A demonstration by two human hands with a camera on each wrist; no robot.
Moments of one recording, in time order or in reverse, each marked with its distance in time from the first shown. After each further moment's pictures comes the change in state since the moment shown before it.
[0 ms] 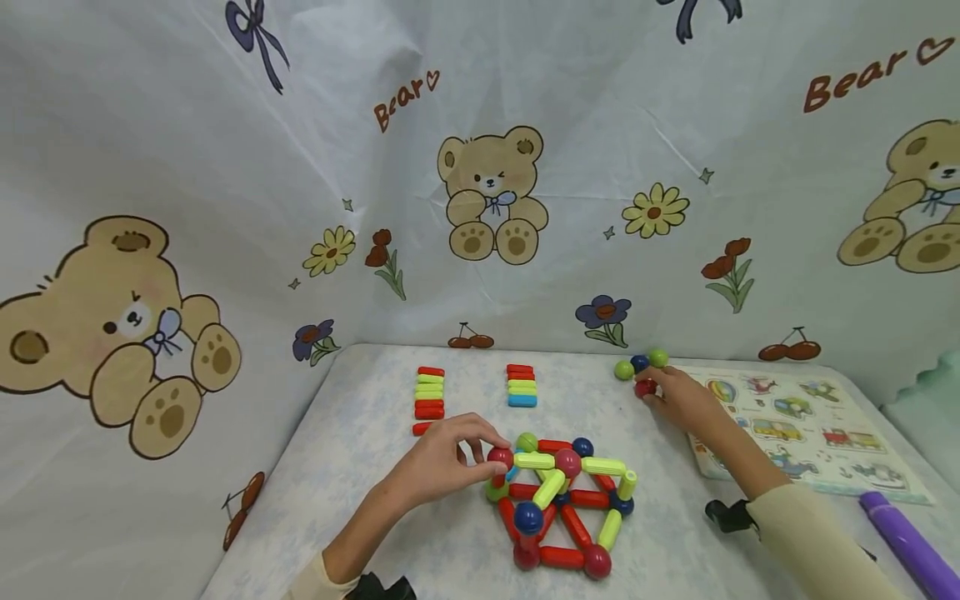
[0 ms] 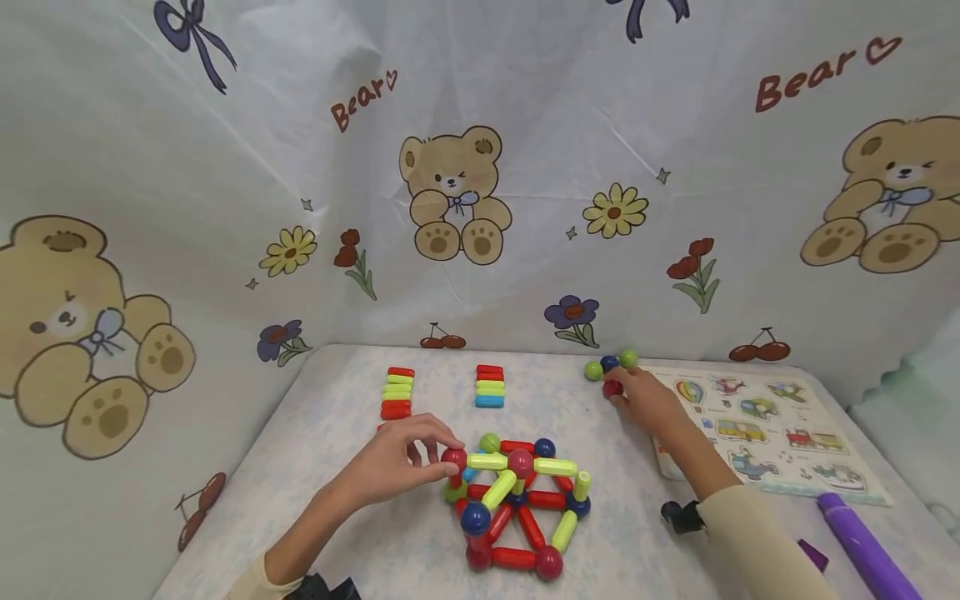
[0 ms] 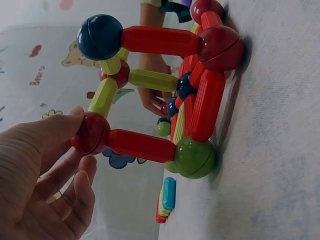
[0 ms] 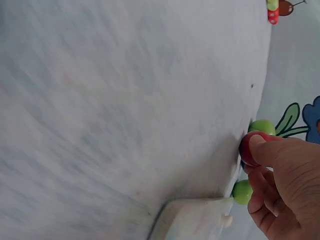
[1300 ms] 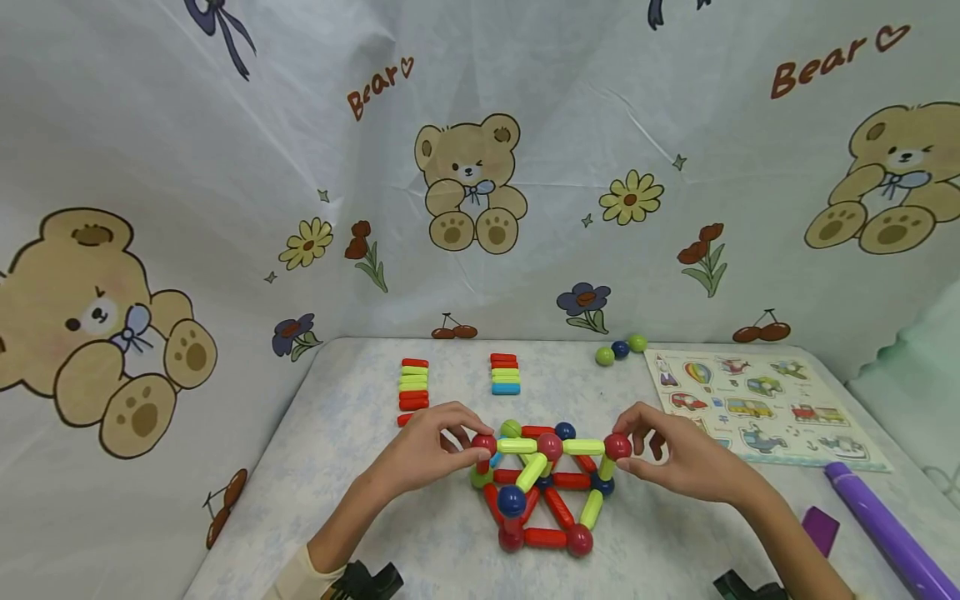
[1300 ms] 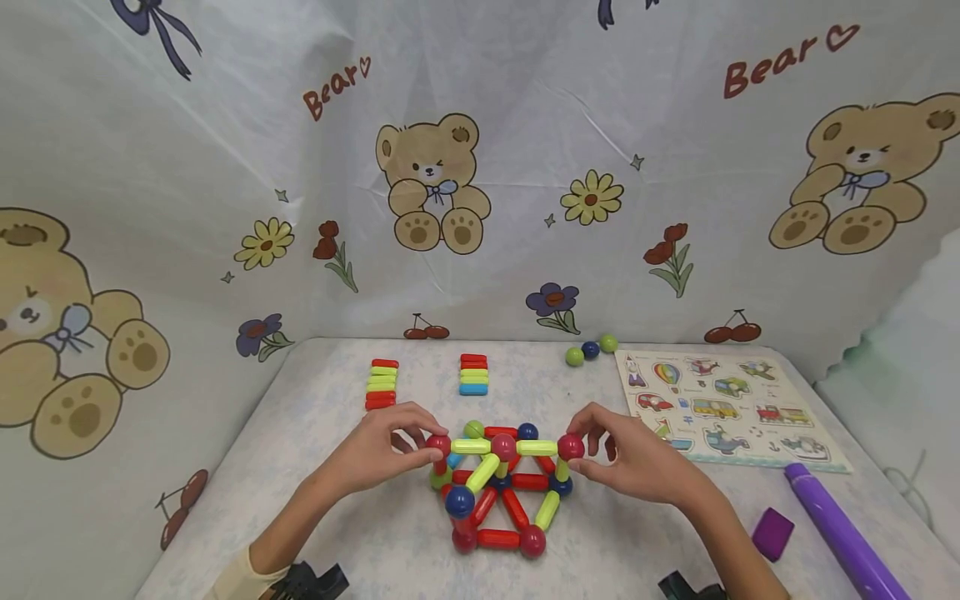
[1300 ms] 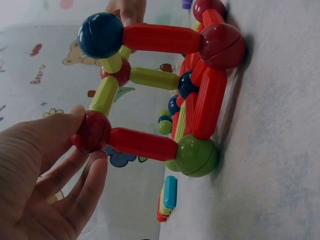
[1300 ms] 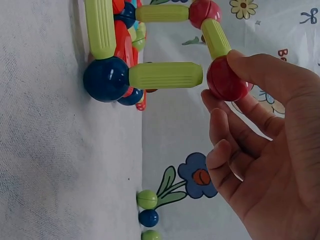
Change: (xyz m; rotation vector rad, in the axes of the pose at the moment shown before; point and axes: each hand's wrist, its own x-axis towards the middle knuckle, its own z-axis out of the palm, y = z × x) left_hand 0.000 0.001 -0.001 -0.028 -0.006 -0.007; right_hand -0.119 -0.096 -0.053 0.469 -0.048 -0.235
